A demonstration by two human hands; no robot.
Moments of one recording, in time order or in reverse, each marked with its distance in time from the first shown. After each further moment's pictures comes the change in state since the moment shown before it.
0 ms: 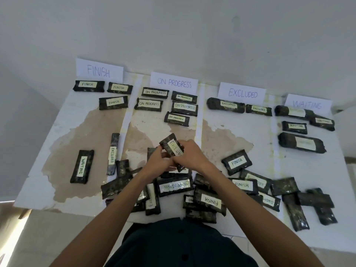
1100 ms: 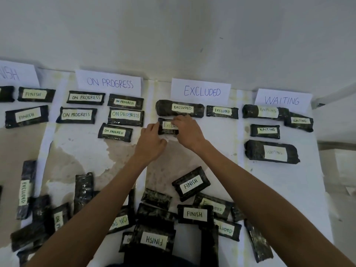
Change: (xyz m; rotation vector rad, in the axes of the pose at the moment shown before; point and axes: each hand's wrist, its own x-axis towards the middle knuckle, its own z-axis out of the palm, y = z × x) left_hand 0.202 0.043 0.139 0.946 0.189 0.217; right_hand 0.140 0.172 -0.144 -0.515 0.112 -0.204
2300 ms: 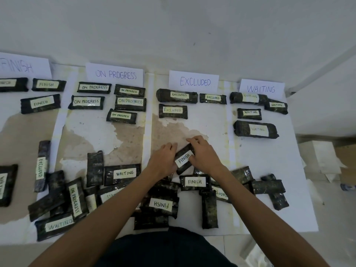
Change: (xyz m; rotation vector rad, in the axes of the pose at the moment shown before) left_hand -0.123 0.007 0.038 0.323 -0.151 0.357; right_hand -0.168 -0.027 0.019 0.110 0.003 0.204
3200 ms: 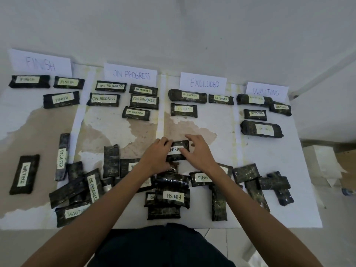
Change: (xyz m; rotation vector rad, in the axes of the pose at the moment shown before) left_hand -0.050 -0.047 -0.031 -0.030 0.084 0.072; right_hand -0.019 -0.071 0.002 0.428 0.105 0.092
